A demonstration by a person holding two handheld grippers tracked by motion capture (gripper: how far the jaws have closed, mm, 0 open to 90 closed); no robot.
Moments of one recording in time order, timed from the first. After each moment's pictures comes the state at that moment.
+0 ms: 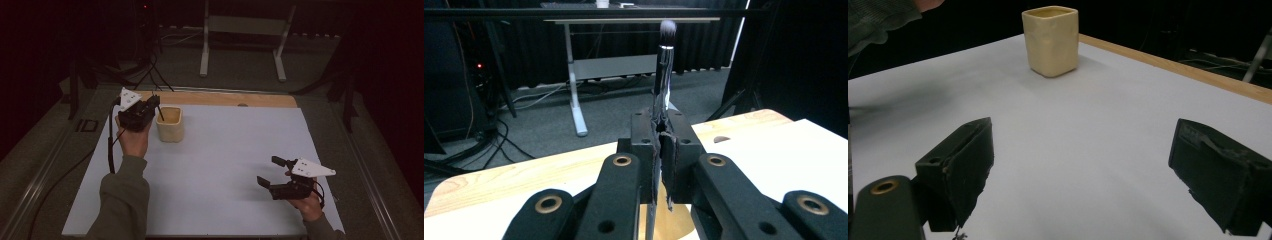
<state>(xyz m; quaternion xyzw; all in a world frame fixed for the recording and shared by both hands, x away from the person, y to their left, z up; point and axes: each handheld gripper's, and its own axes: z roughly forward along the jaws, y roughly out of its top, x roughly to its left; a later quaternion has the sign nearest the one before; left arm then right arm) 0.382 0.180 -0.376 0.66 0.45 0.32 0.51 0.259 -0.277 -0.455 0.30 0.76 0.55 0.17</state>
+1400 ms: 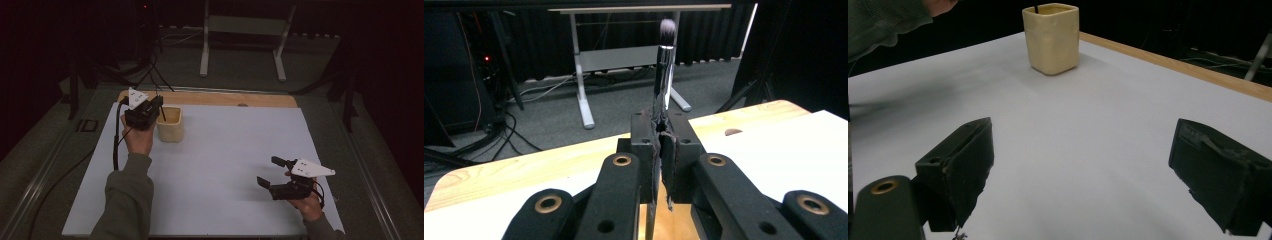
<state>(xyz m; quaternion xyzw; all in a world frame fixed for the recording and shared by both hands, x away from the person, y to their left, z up) 0.396 0.170 -0.389 0.67 0.46 0.32 0.49 0.259 -0.277 -0.456 0.30 0.77 0.54 0.17</state>
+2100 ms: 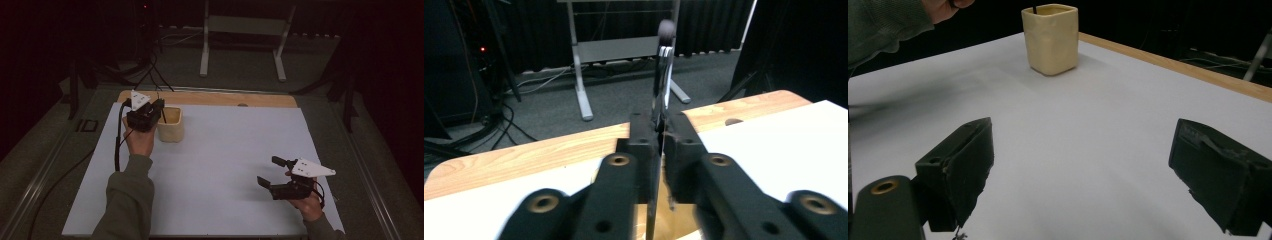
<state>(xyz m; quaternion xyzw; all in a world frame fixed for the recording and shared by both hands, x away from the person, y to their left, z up) 0.398 0.170 -0.398 0.67 0.46 0.31 0.48 0.260 -0.278 -0.456 0.30 0.77 0.54 0.17</state>
